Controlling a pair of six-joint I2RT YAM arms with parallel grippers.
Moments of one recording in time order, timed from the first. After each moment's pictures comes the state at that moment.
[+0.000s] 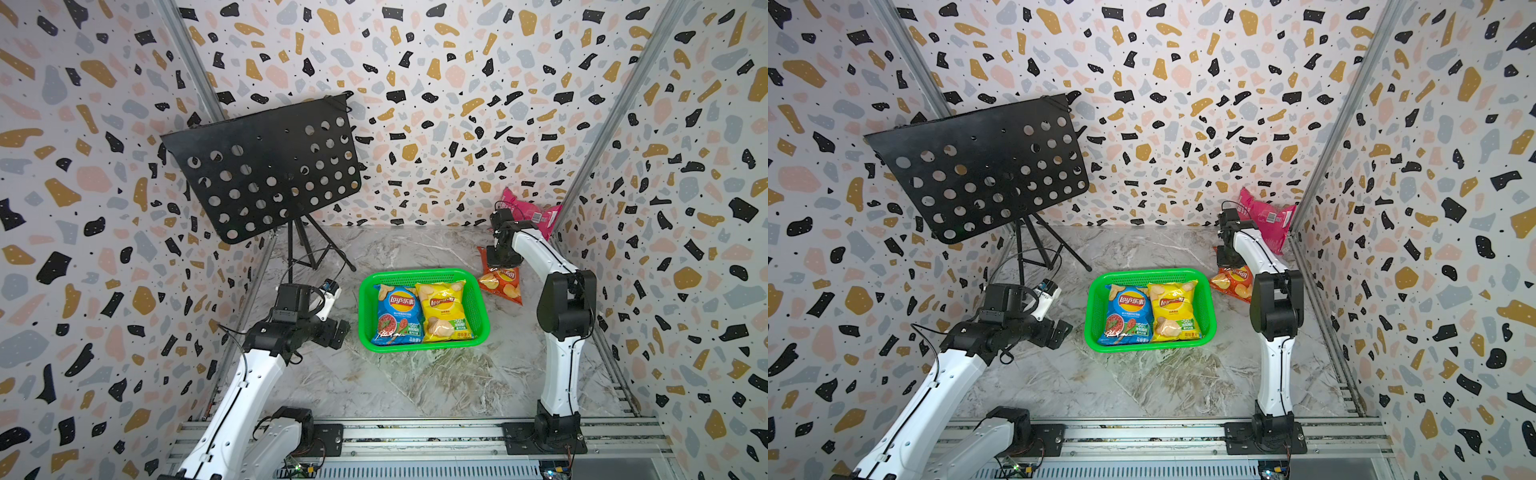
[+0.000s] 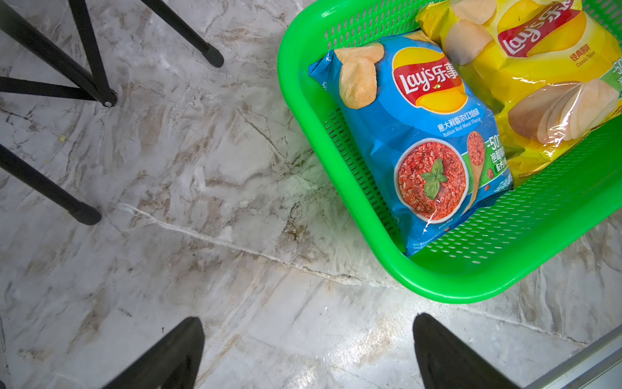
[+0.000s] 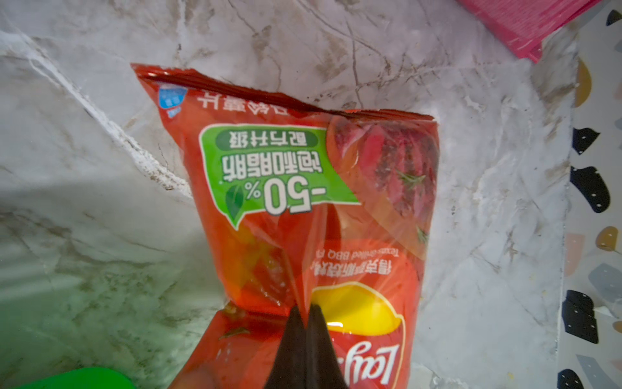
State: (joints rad) left arm -0.13 0.91 0.83 -0.84 0.23 0.26; right arm 0.17 2.16 1.94 -1.03 0.21 0.20
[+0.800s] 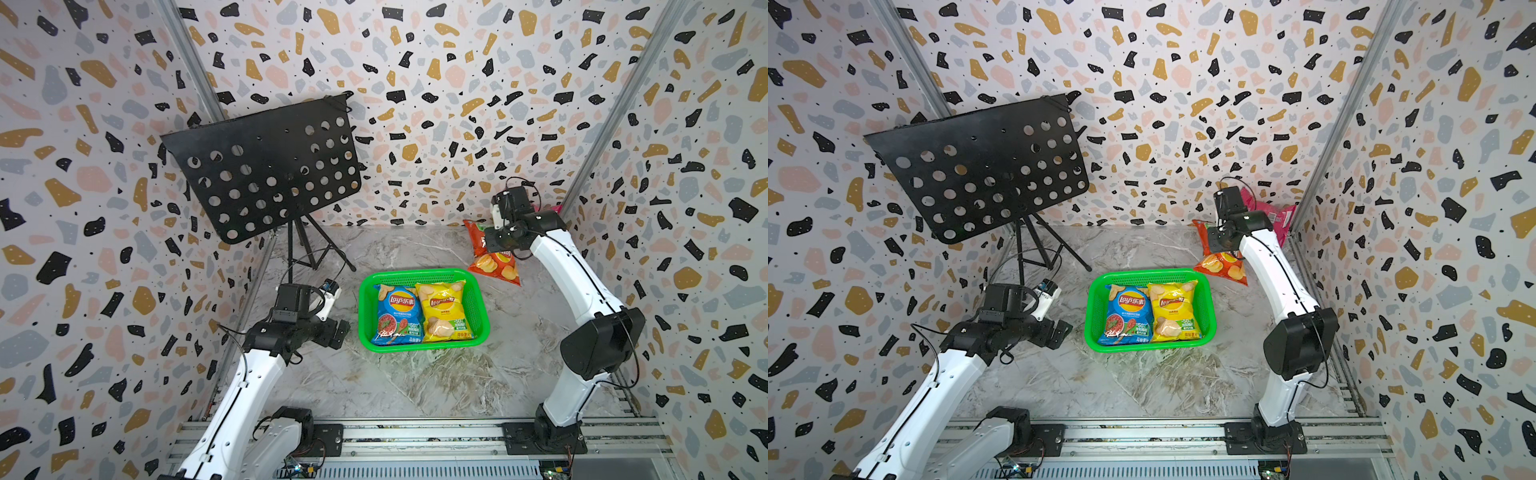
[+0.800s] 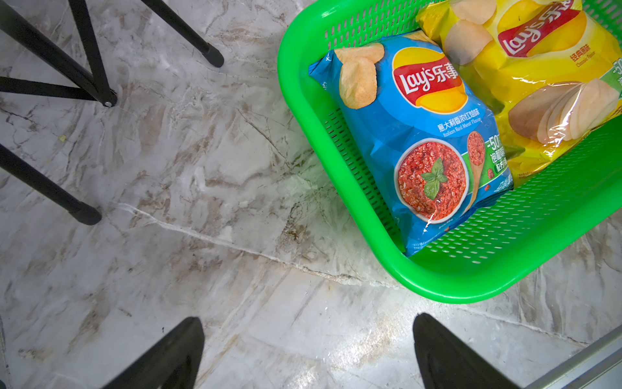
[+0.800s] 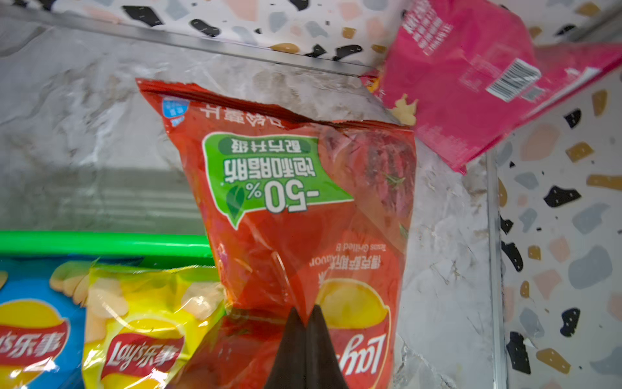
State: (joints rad) left arm -0.13 0.91 0.83 -0.84 0.23 0.26; right arm 0.36 1.78 1.91 -1.05 0.15 0.04
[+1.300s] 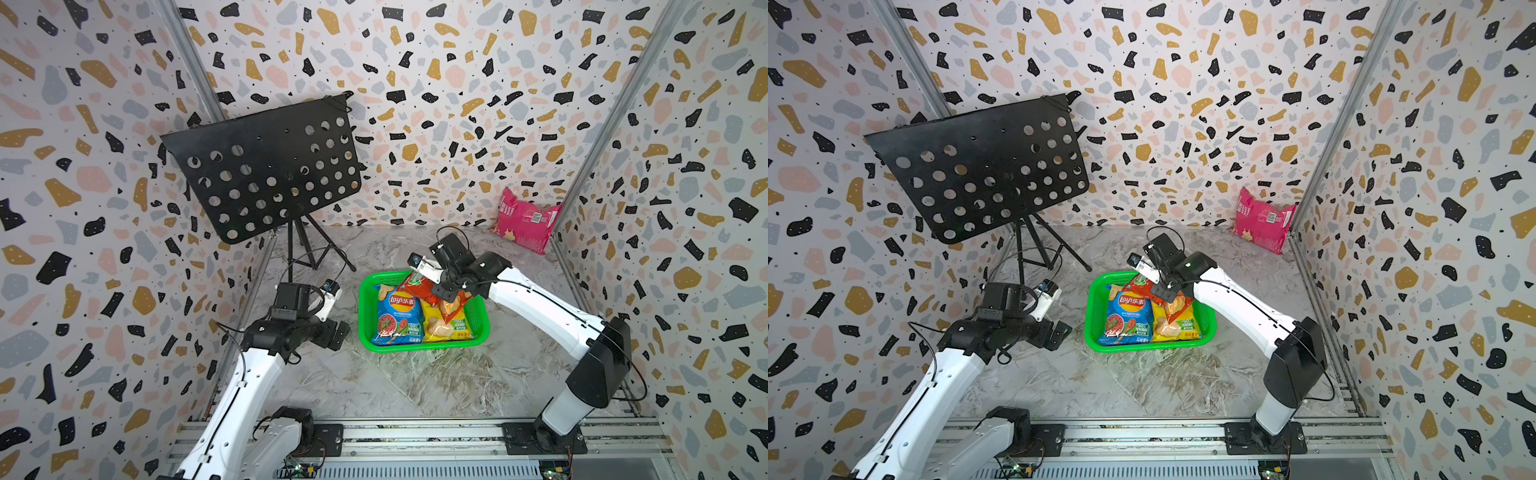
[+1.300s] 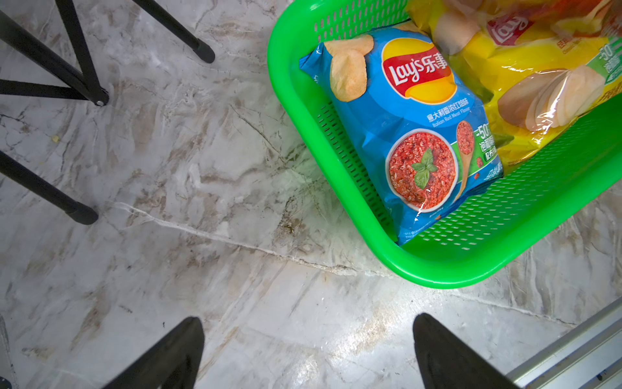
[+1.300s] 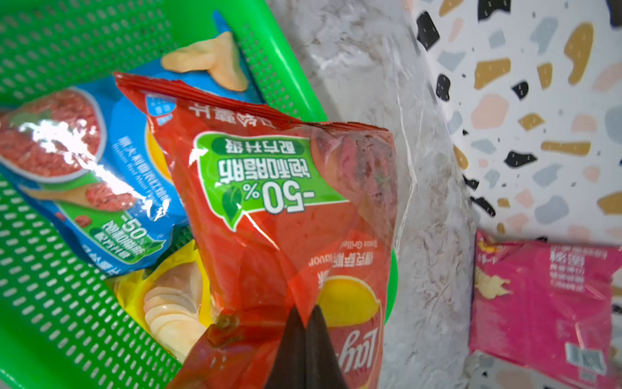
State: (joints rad) left arm -0.13 0.92 0.87 -0.89 0.24 0.29; right arm 0.78 1.63 1.52 -0.84 0.19 -0.55
